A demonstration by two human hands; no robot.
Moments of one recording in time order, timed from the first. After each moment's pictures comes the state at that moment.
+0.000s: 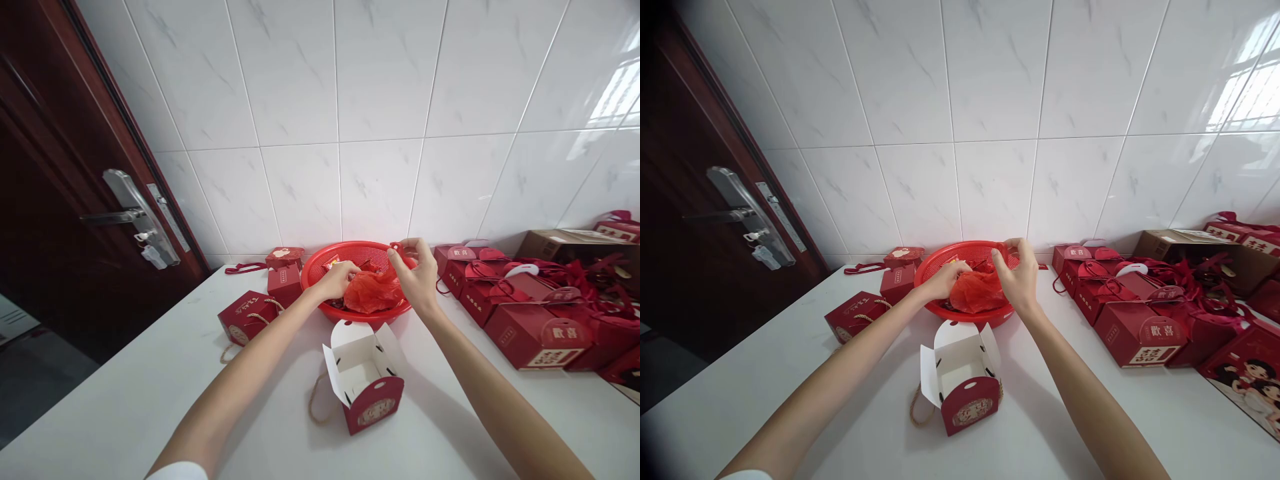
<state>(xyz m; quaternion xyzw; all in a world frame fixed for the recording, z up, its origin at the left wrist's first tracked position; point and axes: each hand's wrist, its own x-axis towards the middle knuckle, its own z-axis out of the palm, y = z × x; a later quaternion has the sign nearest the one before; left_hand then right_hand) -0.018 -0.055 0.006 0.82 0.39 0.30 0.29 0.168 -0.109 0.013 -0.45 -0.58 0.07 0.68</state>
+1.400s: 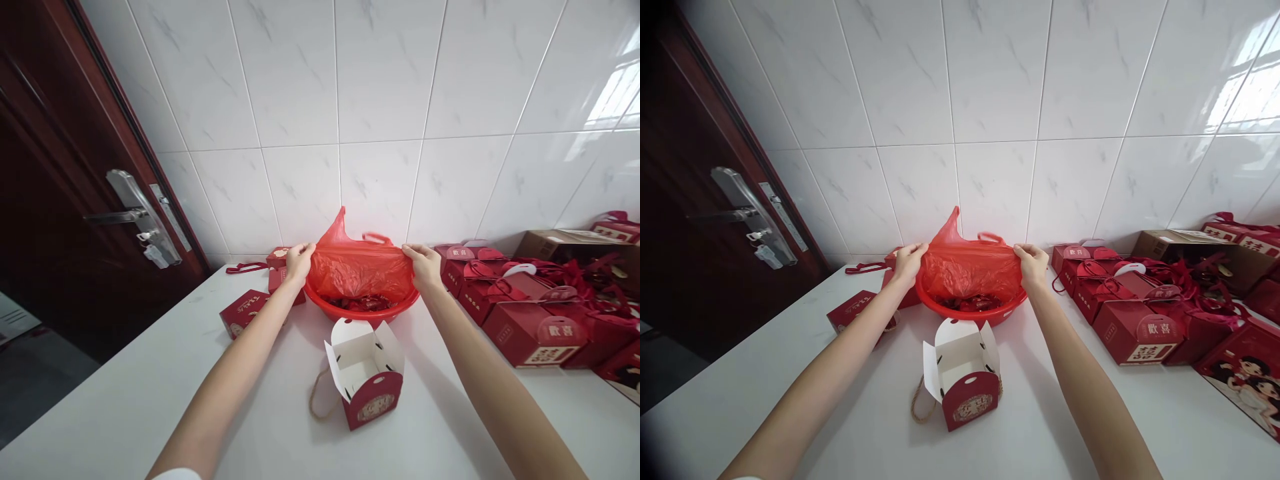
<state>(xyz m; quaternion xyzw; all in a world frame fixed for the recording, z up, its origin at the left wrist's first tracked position) -0.062 -0.031 0.007 0.53 0.54 0.59 0.29 0.194 -0.053 -0.003 -0.49 -0.41 0.31 0.70</state>
